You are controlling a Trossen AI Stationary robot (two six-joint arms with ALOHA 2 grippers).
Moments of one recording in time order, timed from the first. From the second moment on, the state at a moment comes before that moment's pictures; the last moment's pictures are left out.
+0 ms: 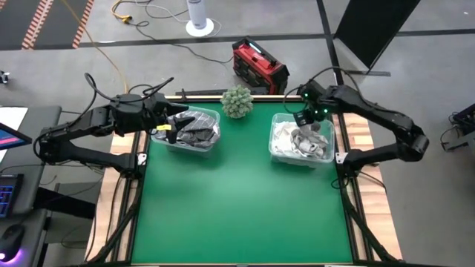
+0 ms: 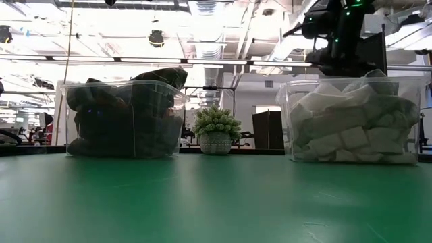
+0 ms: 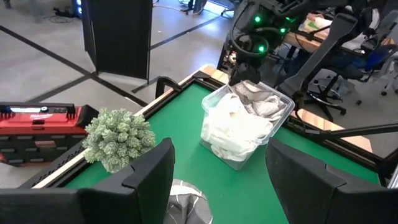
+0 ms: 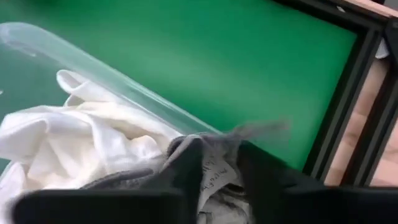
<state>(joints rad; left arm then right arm) 0.13 0.90 1.24 -0.59 -0.29 -0.31 -0.67 1.25 1.12 -1.13 0.16 0.51</state>
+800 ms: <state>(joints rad) 0.13 0.90 1.24 -0.59 -0.30 -0.30 -0.32 1.24 1.09 -1.07 0.00 0.38</state>
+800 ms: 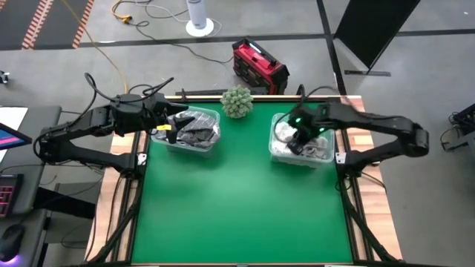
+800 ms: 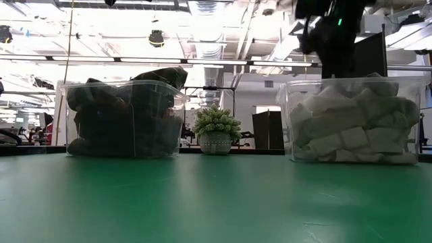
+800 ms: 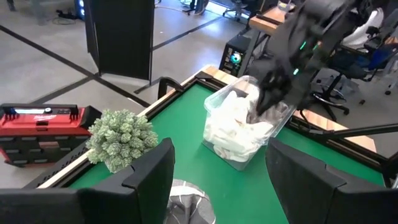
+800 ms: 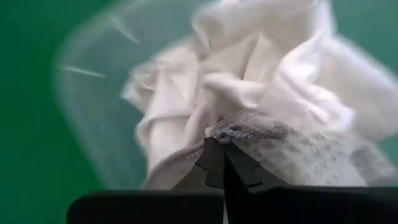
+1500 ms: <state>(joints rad) 0.13 0.90 1.24 -0.68 -0.30 -0.37 -0.47 1.31 0.93 -0.76 -0.13 0.46</state>
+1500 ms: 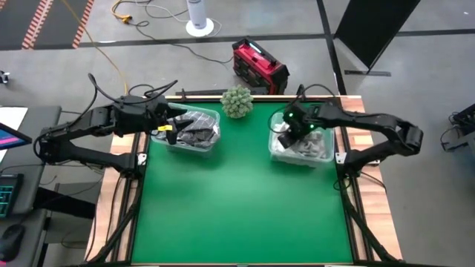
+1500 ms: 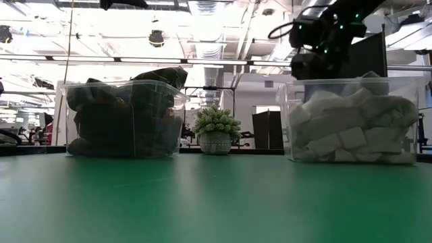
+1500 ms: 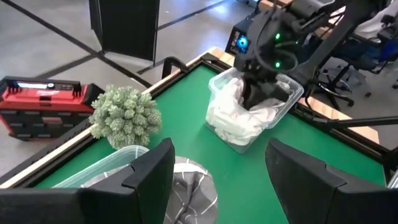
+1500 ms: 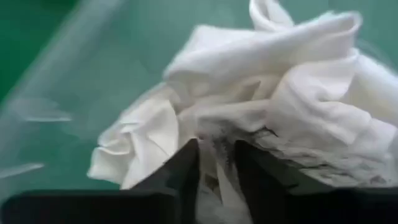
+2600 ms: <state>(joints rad) 0.13 0.90 1.24 -0.68 -0.32 -0.35 -0.46 0.90 0.39 -0.26 -0.27 1.08</state>
